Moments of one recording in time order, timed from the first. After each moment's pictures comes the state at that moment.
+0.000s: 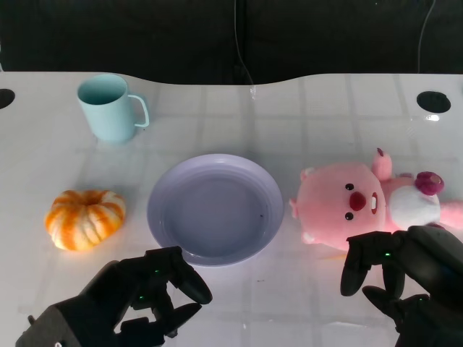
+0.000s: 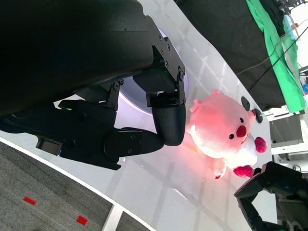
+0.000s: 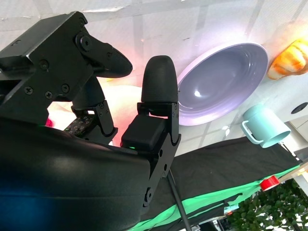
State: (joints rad) left arm 0.25 0.26 -0.13 -0.33 0.02 0.05 -0.33; right arm 0.09 -0.37 0.15 -0.25 -0.48 -0.12 0.23
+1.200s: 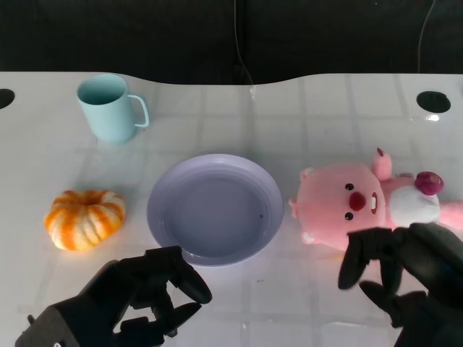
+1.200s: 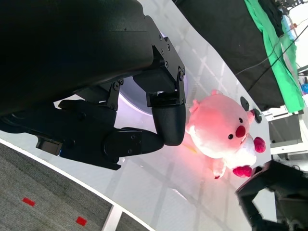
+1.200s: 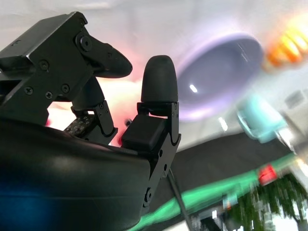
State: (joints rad) left arm 0.24 0.26 -0.13 -0.33 0.02 0.05 -0.33; right arm 0.09 -0.31 0.13 -0.23 -0.41 -0.16 0.16
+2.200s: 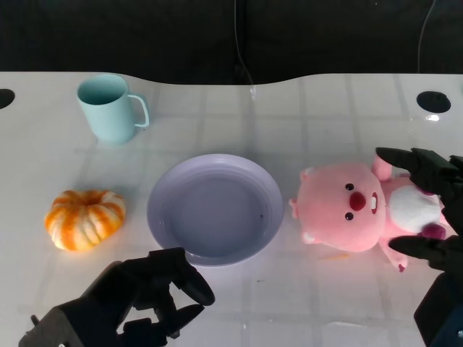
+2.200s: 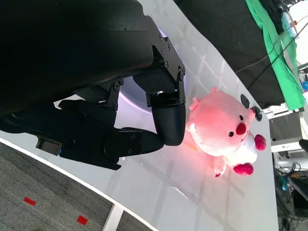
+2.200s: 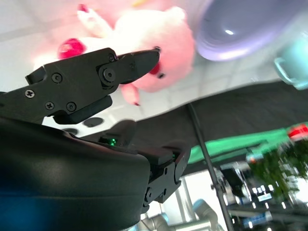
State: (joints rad) left arm 0.24 0.26 -0.14 -0.33 0.03 0.05 -0.33; right arm 0.09 -0.41 0.01 -0.51 -0.62 0.12 0.28
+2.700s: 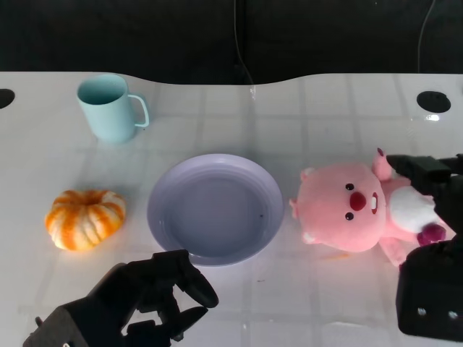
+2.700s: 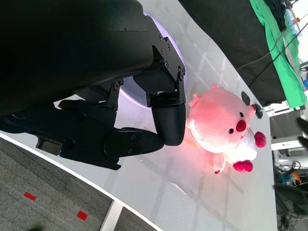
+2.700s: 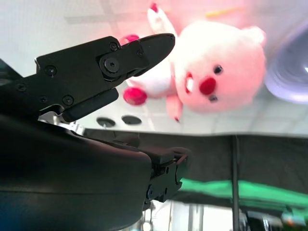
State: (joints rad) left arm 0.25 0.25 -0.15 -0.34 0.03 0.06 -0.33; right arm -0.04 -0.50 0.14 -0.40 -0.89 0.23 0.44
